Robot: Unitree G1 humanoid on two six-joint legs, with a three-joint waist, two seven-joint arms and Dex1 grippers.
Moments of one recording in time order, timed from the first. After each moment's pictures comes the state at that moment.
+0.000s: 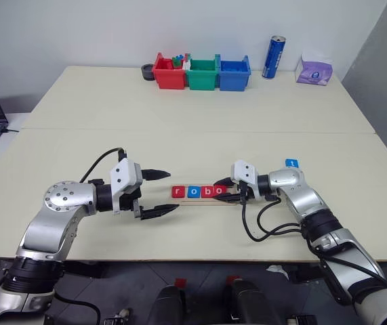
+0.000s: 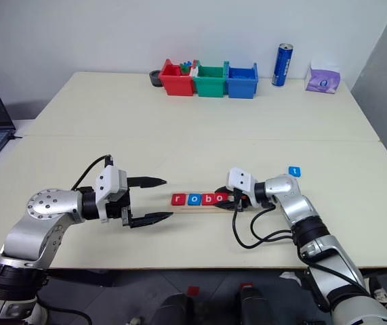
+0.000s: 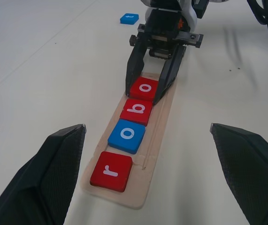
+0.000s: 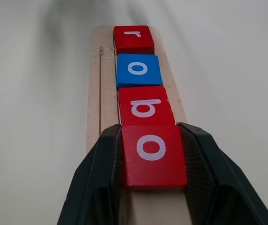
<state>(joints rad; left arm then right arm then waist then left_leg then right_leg) -0.28 0.76 0.01 -0.12 -0.39 0.23 -1.15 -0.72 -0.35 0.30 0.57 0.02 -0.05 1.18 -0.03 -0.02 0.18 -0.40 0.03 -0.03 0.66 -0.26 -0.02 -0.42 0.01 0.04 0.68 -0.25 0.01</state>
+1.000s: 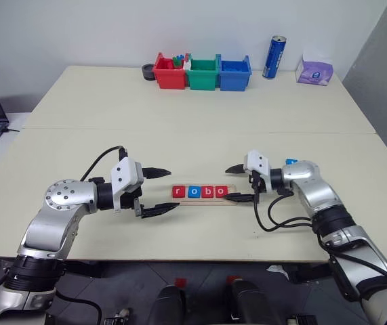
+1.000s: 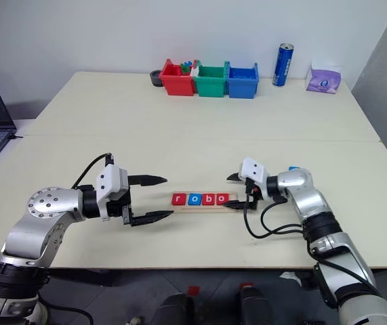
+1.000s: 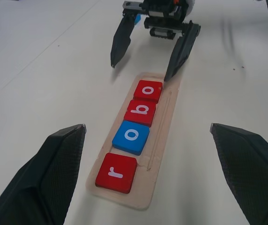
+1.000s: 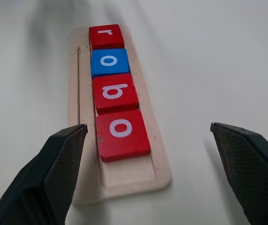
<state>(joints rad) -0.30 0.75 0.01 -0.11 -0.38 0.22 -1.14 -0.73 -0.46 0.21 0.49 0.10 0.10 1.22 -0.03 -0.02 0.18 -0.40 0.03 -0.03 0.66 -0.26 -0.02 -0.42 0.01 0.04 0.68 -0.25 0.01</state>
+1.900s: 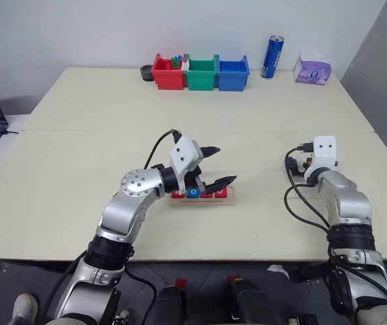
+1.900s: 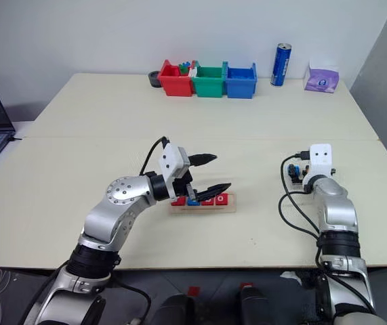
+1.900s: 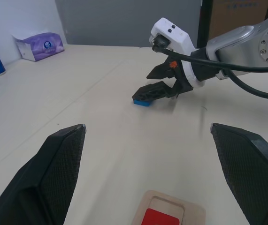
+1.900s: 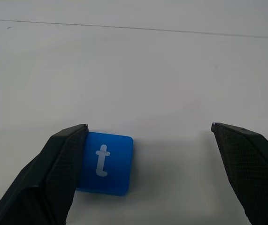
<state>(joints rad) -0.50 0.36 -0.19 -0.12 -0.27 0.34 -0.82 -0.59 -0.31 -0.23 0.30 0.07 0.61 0.13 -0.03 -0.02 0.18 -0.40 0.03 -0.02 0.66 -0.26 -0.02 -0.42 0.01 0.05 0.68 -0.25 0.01</state>
